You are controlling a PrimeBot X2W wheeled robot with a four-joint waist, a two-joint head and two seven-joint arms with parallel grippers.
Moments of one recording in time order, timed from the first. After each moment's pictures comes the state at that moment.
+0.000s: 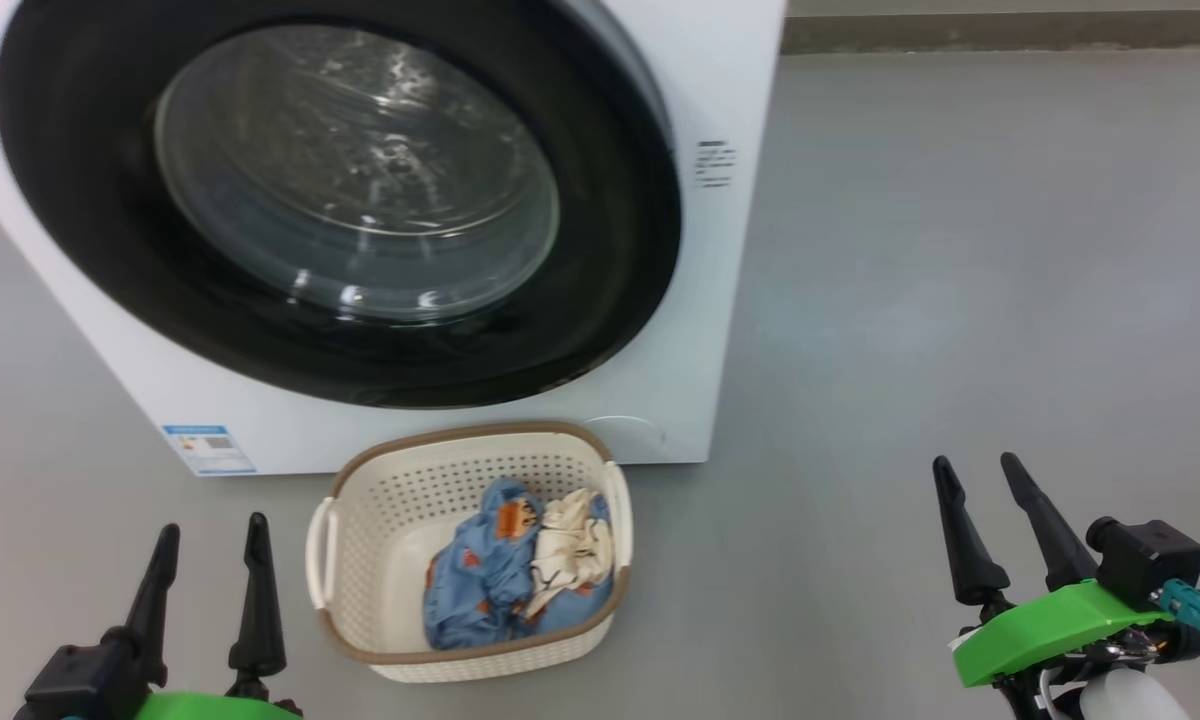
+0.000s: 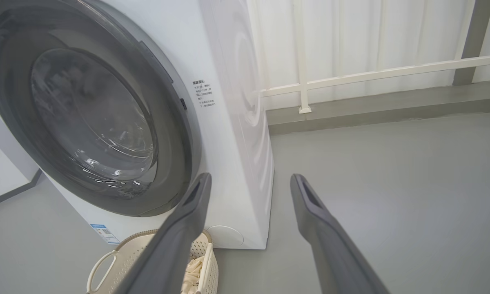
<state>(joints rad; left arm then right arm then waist) -0.06 0.10 0.02 0.25 -0.30 -0.13 -0.26 -0.11 -0.15 0.11 0.34 0.42 0.12 -0.25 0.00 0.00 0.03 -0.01</state>
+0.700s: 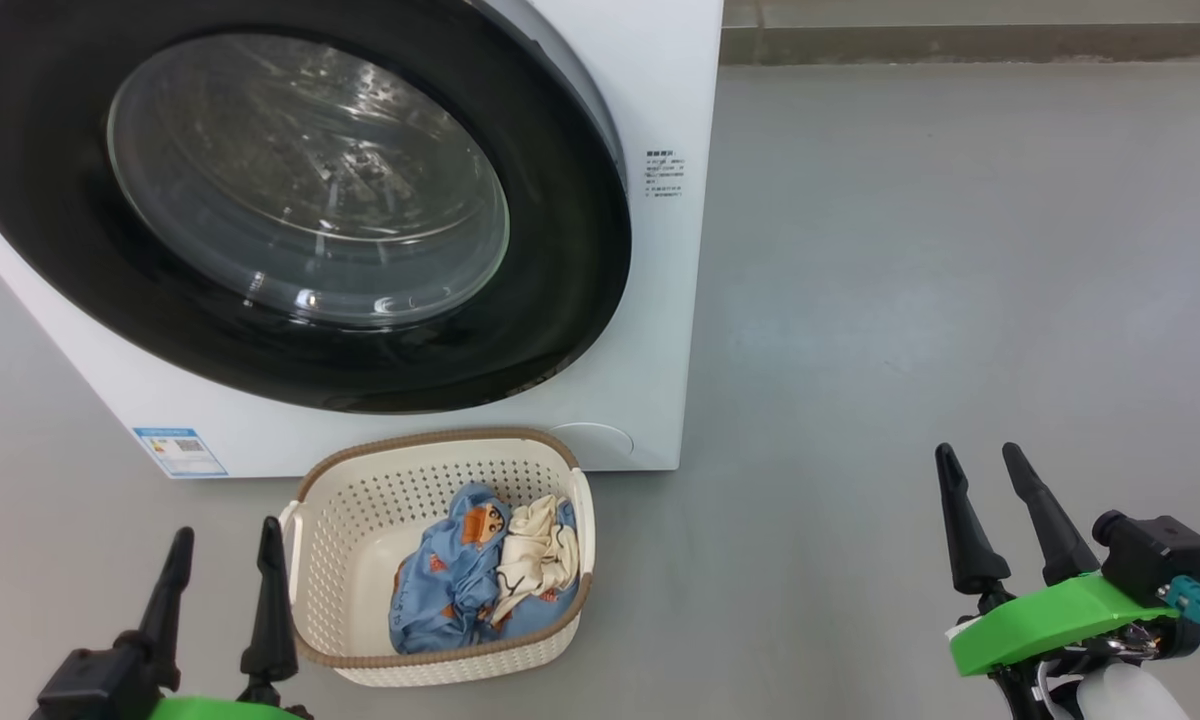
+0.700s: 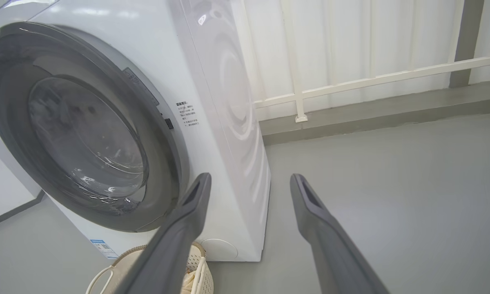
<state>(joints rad) -0.06 0.10 0.00 0.24 -0.32 -0.13 -0.26 -0.11 -0.13 0.08 0.31 0.44 0.12 -0.25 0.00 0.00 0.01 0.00</state>
